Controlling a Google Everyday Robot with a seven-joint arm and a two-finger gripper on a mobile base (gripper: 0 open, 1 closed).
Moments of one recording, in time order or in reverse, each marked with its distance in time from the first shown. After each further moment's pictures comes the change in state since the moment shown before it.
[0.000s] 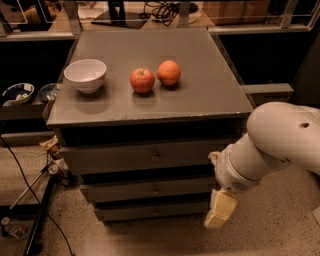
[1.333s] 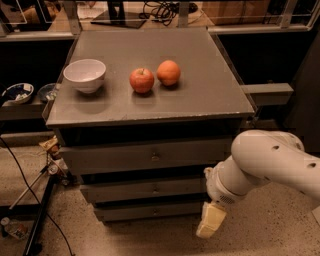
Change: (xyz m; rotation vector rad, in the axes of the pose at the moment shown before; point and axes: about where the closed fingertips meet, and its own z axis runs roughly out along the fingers) arm 0.017 0.005 0.070 -0.035 0.010 0.050
